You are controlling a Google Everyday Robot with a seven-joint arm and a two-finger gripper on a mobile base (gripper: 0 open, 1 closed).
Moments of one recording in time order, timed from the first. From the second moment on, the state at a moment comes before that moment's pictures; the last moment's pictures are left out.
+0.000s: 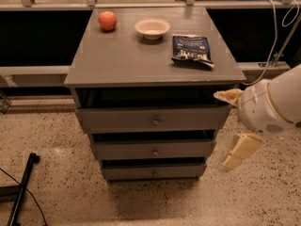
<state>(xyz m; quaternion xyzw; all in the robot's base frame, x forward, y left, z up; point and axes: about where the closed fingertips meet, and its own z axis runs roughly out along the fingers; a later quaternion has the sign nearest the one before) 0.421 -0.151 0.859 -0.65 0.70 0.08 0.27</state>
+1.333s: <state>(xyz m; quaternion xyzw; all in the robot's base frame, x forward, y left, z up) 0.446 -0.077 0.732 -0.73 0.58 0.10 0.35</state>
